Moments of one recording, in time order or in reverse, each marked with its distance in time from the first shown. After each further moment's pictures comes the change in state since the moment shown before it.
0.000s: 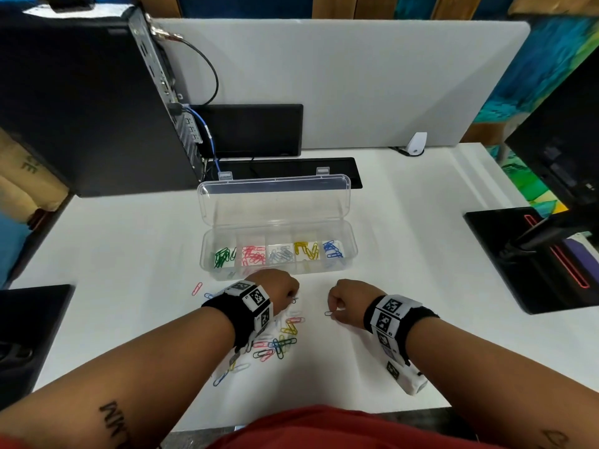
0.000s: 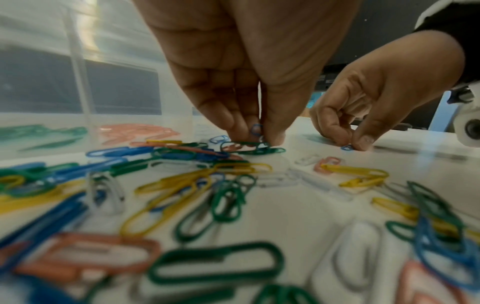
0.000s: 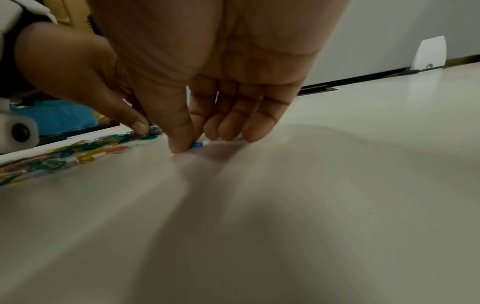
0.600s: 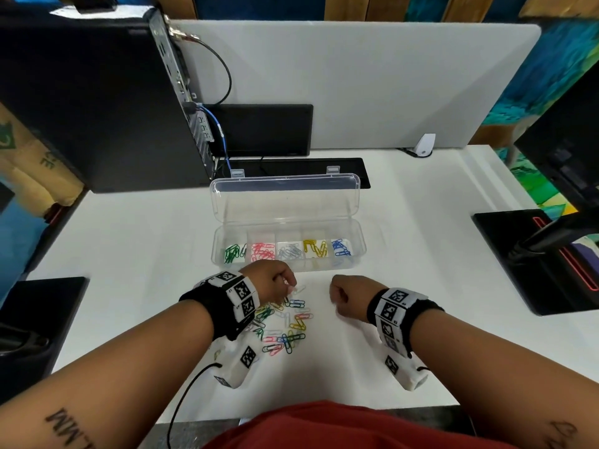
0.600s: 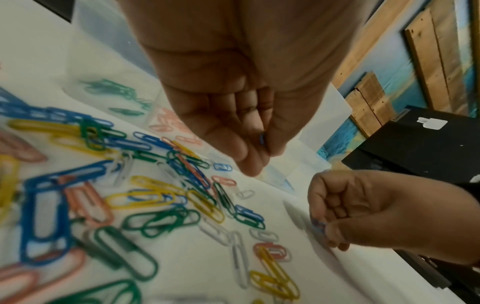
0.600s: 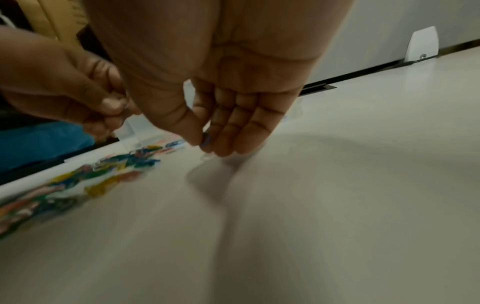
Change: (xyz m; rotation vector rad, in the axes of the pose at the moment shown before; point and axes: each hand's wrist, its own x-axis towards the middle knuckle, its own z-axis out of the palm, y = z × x) left_hand -0.026 -0.020 -0.006 -0.690 0.099 -0.174; right_hand -0.004 -0.017 -0.010 0.103 -0.010 0.059
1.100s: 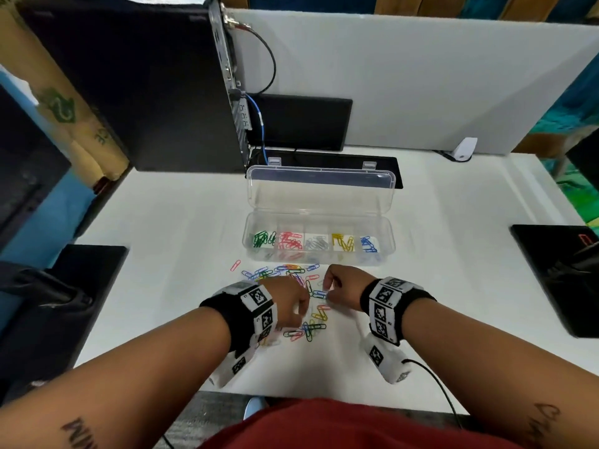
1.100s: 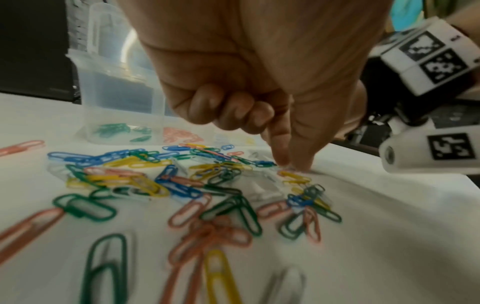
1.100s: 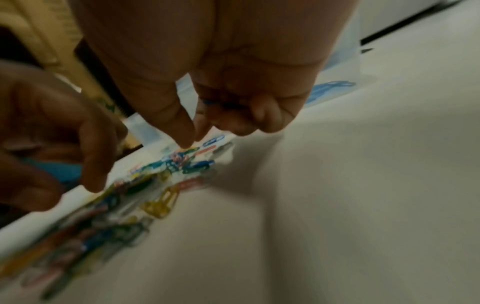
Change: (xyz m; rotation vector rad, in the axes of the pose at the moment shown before) left_hand -0.037 -0.010 0.017 0.527 -0.116 0.081; right_hand 0.026 -0.041 0.010 0.144 0.000 -0.059
